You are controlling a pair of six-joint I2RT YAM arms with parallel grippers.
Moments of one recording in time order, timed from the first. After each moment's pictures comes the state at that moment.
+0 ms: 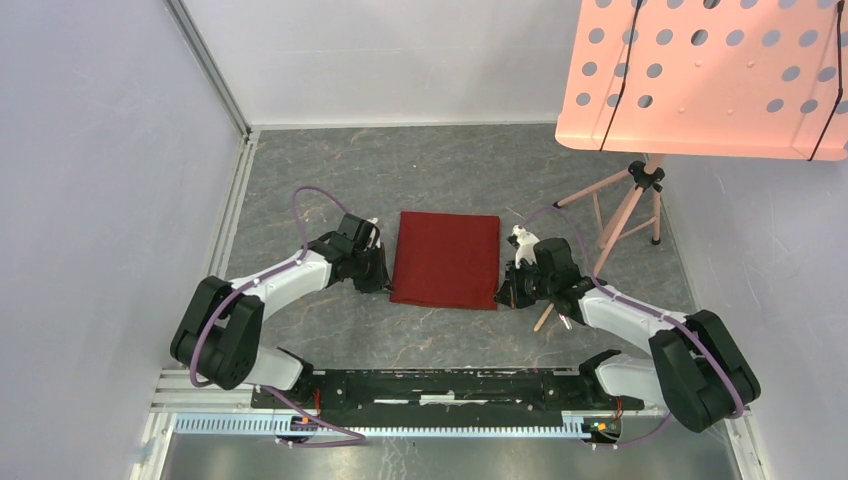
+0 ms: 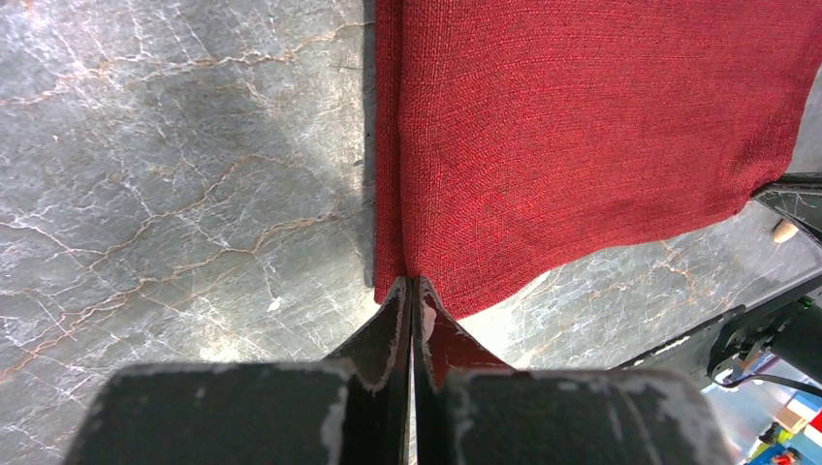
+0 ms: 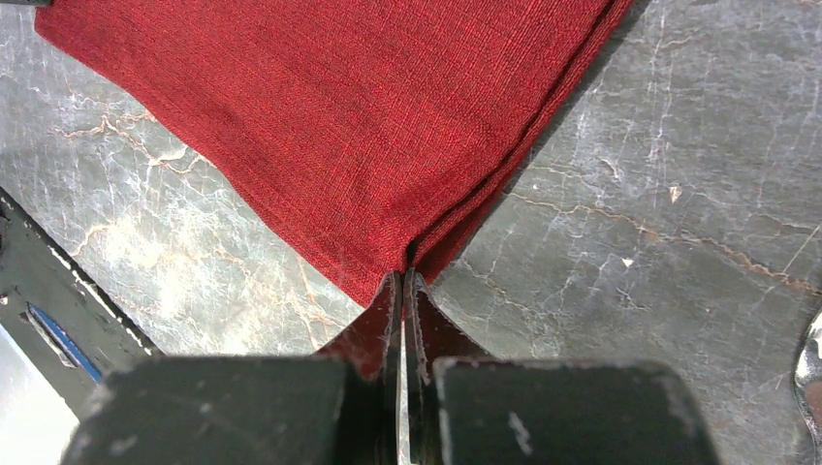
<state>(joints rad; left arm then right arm) -0.47 1.41 0.71 -0.36 0.24 -0.56 0.44 1.22 0.39 0.02 -0.39 0.28</state>
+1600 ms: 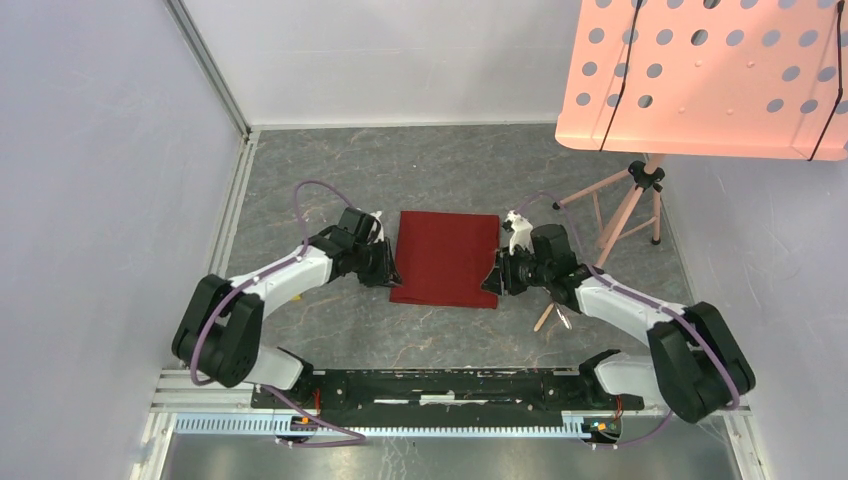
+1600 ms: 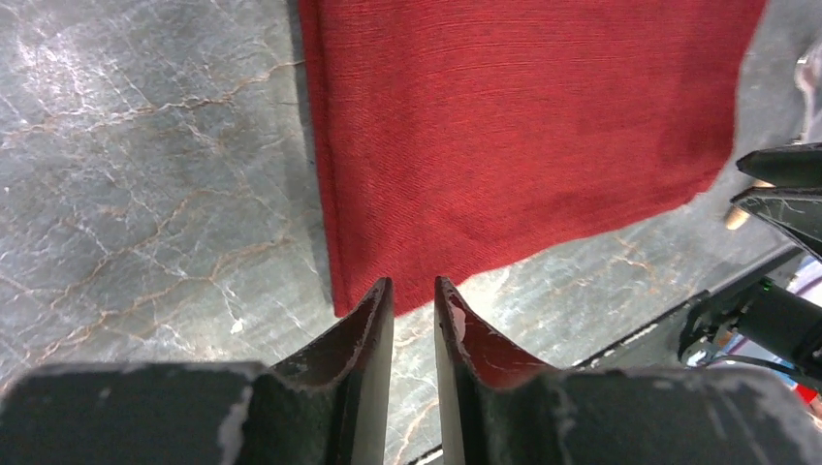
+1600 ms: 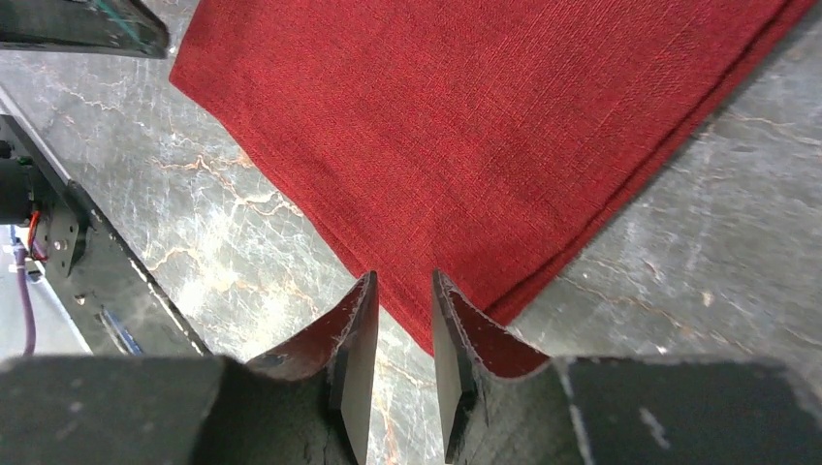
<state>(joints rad) -0.47 1.39 0.76 -0.37 0.29 -0.55 0.44 1.23 0.49 0.01 -0.46 0.28</state>
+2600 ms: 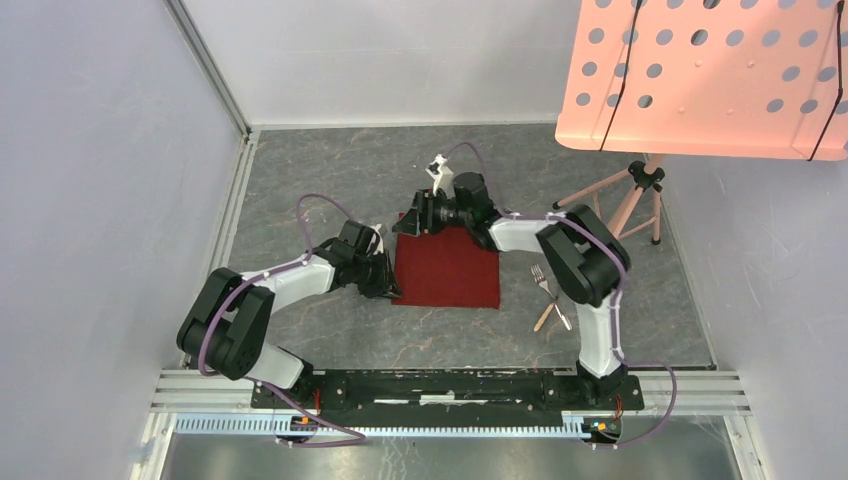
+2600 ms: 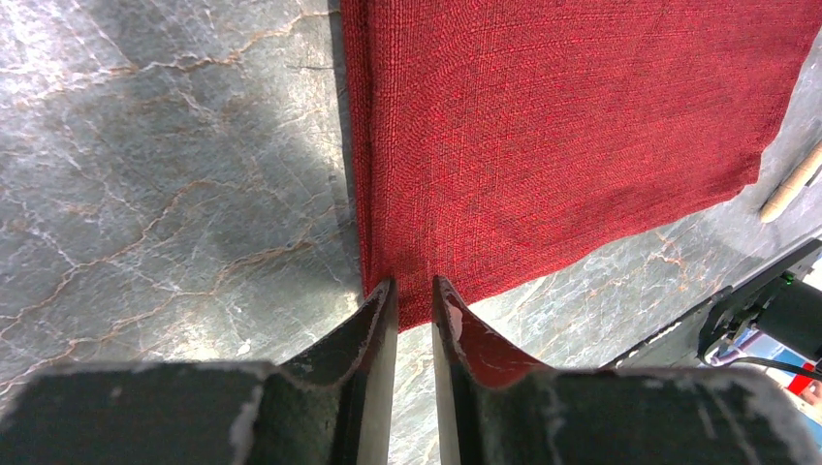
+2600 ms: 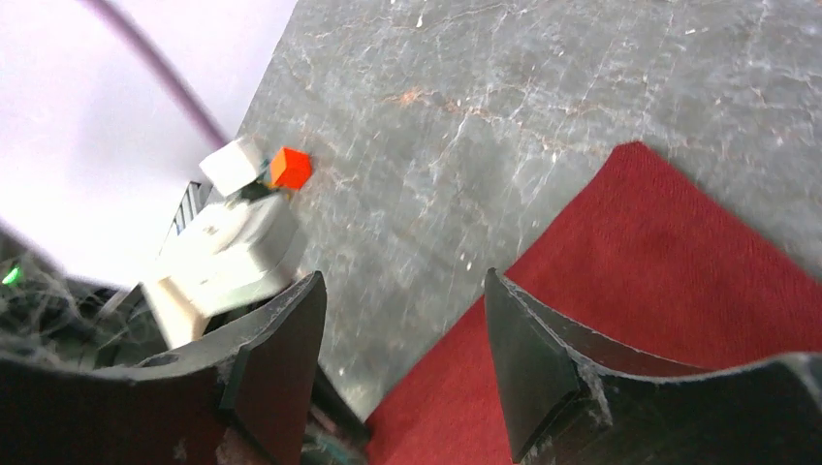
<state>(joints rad) -0.47 1.47 0.65 -0.23 0.31 -0.57 0.61 1.99 1.13 0.51 -0.57 0.60</state>
